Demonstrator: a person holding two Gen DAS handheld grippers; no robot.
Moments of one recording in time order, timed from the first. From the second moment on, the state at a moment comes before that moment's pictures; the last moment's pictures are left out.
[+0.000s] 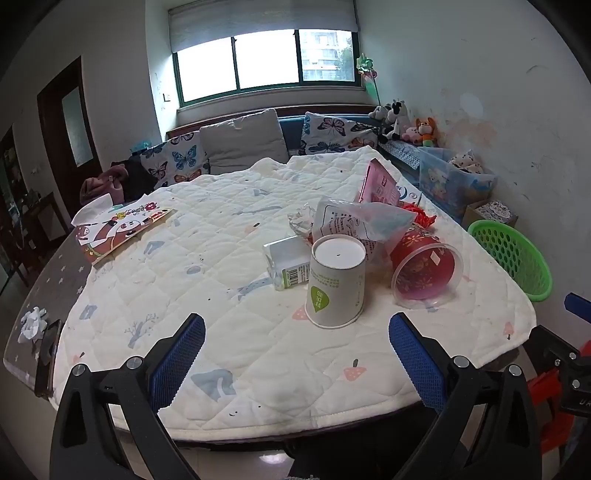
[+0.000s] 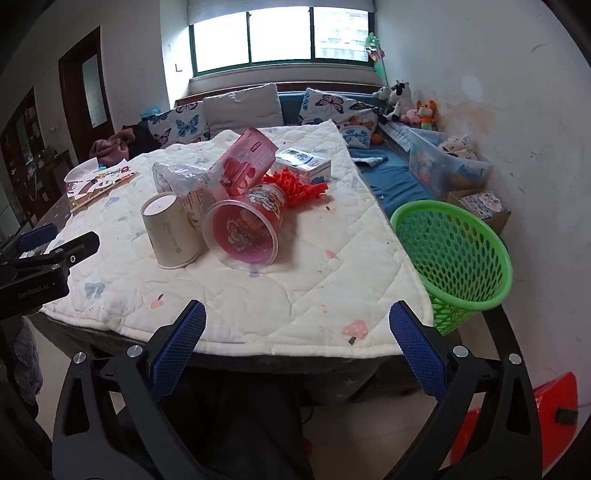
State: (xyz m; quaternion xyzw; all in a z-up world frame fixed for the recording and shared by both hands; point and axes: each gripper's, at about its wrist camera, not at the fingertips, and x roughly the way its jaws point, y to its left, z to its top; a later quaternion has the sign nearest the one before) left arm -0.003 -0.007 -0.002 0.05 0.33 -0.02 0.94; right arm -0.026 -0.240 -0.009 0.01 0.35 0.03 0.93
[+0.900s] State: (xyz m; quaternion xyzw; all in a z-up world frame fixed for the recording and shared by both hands) left arm 0.003 -0.001 -0.004 0.05 0.34 -0.02 0.94; right arm -0.022 -0.239 -0.013 0.00 0.36 0.03 0.93
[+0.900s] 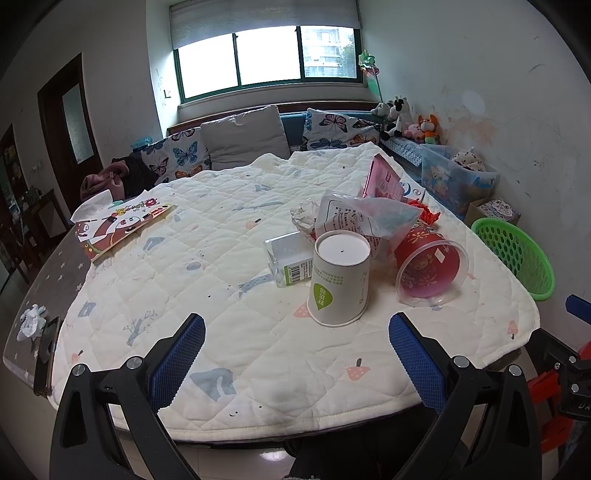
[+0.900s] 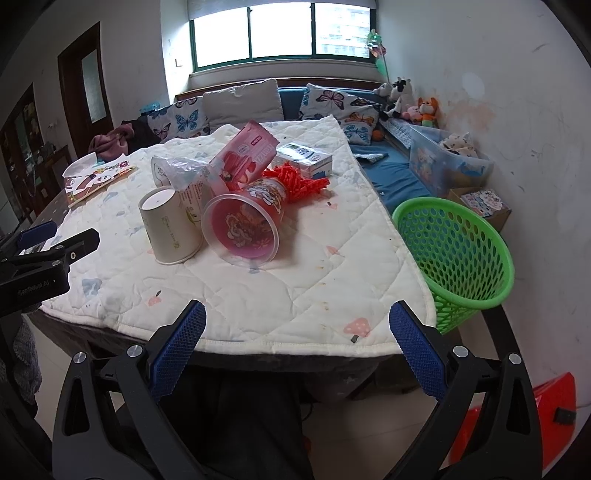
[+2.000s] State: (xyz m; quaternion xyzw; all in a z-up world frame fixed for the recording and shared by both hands) left arm 0.016 -0.005 -0.006 0.05 0.34 -0.02 0.94; right arm -0.012 -0.241 -0.017 0.01 0.37 0.04 0.93
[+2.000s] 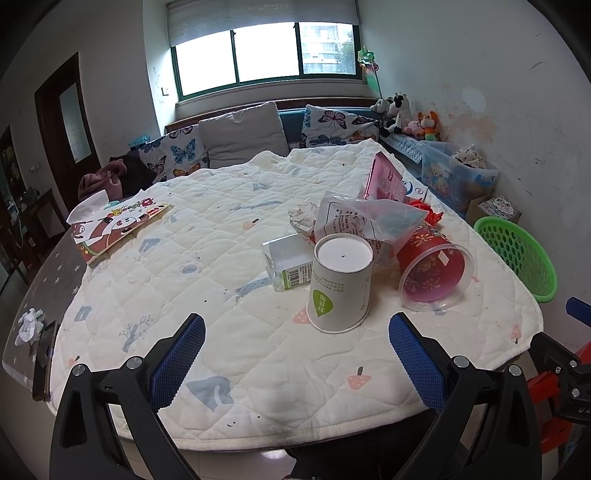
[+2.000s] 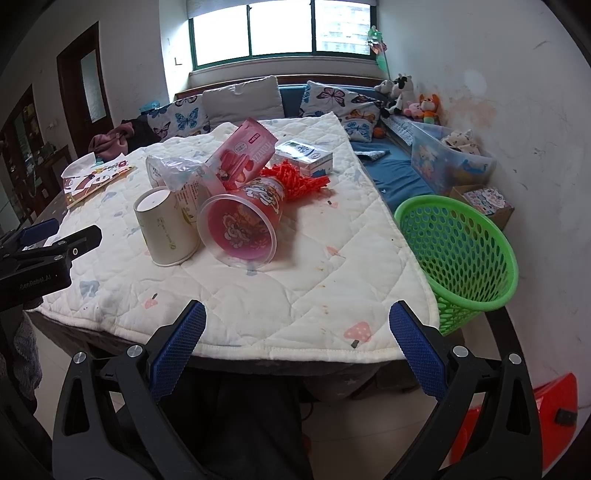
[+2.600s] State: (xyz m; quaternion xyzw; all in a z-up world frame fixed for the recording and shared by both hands) left arm 0.043 0.006 -0.007 0.05 0.35 -0.02 0.93; right arm 0.015 -0.234 -0.011 -0.01 0.36 0.05 0.93
